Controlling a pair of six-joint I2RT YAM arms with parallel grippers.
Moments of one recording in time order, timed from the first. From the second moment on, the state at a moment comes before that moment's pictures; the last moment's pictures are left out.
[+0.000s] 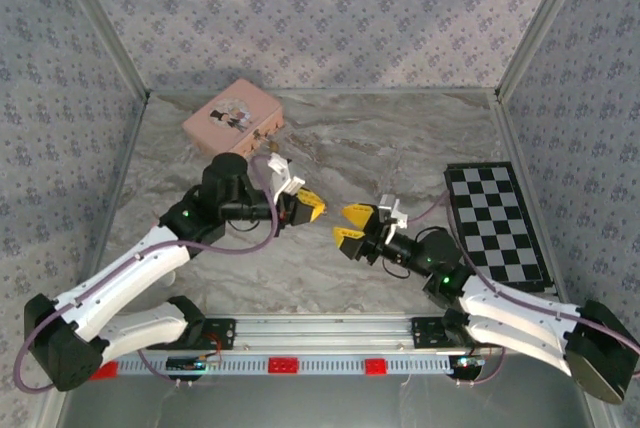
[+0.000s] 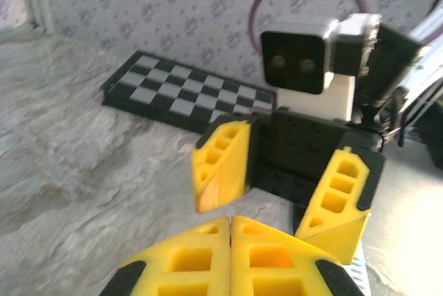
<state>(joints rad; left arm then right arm) -0.75 1.06 0.95 -0.26 0.64 -0.04 0.88 0.80 0.22 0.77 -0.23 0.35</state>
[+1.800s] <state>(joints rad) -0.85 1.27 1.19 -0.73 0.55 0.06 0.89 0.97 0.22 0.82 -0.33 0.30</state>
